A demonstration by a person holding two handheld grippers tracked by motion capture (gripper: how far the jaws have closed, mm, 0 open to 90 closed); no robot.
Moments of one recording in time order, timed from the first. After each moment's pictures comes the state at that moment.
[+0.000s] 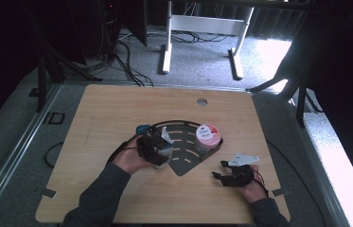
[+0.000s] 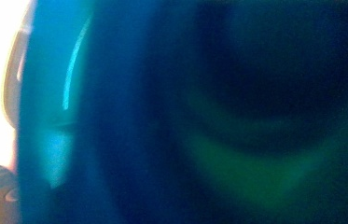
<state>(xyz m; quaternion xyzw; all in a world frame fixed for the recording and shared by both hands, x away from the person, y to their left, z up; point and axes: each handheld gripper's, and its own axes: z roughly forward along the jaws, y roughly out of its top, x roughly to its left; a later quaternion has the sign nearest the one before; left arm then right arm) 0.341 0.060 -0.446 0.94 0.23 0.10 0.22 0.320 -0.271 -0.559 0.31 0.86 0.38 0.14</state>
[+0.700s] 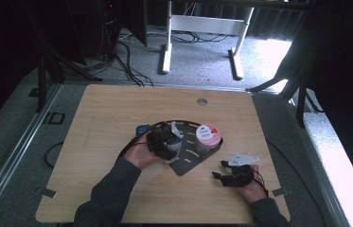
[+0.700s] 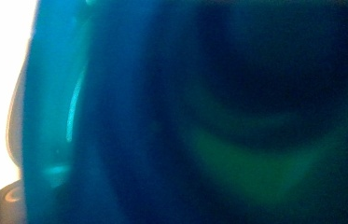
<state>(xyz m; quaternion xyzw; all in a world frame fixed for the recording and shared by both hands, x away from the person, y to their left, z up) 0.356 0.033 -0.440 0.94 0.24 0.10 0.23 0.320 -0.271 -0.559 0.31 0.86 0.38 0.14</state>
